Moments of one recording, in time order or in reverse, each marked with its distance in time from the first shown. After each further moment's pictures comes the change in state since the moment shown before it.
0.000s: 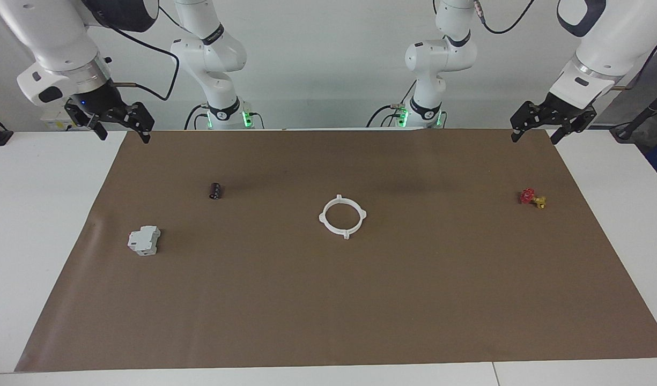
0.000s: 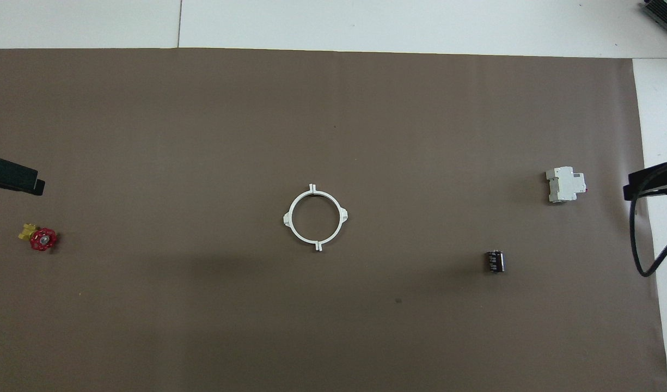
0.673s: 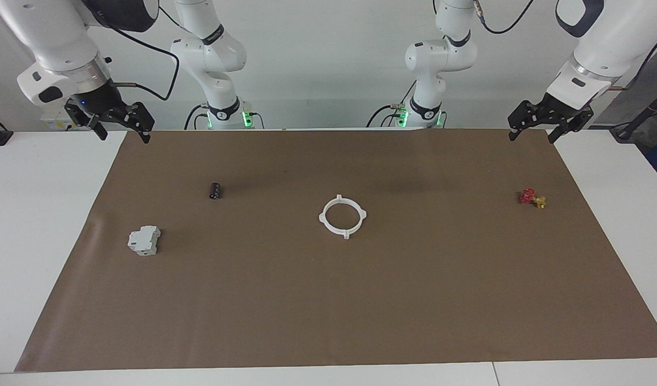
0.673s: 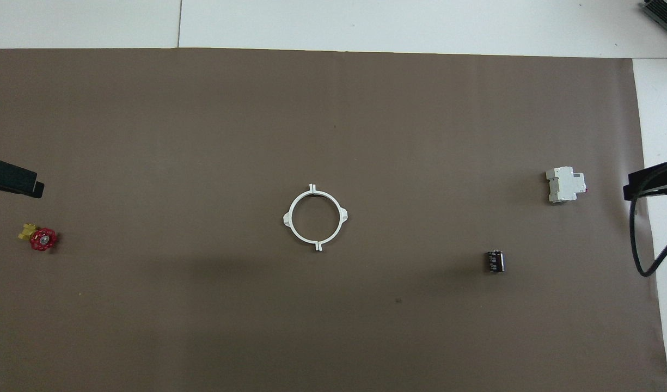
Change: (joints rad) left arm 0.000 0.000 -0.004 0.000 0.000 -0.019 0.000; right arm 0.002 0.000 0.000 0.000 0.005 0.015 0.000
